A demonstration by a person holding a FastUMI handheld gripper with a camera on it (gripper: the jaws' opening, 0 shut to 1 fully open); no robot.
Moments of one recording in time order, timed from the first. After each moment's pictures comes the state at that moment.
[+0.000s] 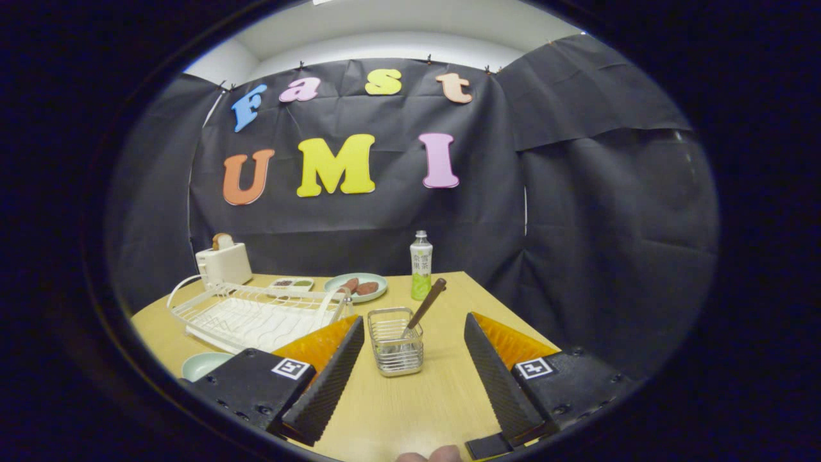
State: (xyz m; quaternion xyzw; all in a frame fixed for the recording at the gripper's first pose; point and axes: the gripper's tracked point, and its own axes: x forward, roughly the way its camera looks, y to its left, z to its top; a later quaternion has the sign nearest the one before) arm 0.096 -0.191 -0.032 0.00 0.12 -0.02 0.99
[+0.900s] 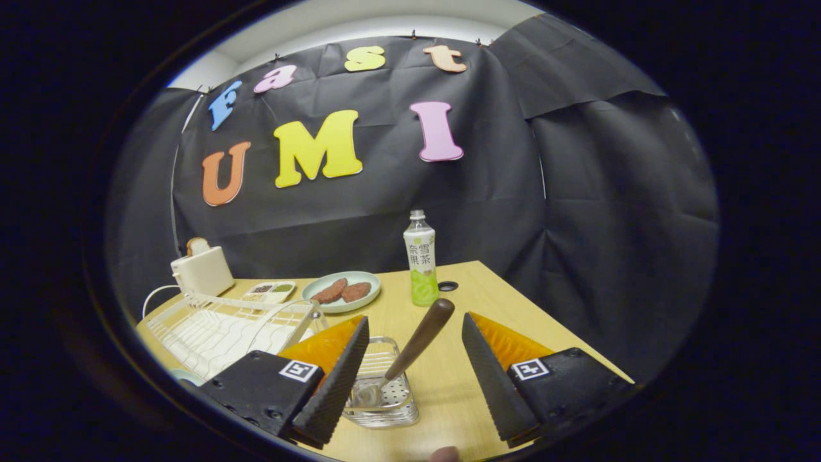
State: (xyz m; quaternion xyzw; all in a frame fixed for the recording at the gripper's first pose) arm 0.232 -0.203 -0.070 0.04 0.15 -0.01 0.99
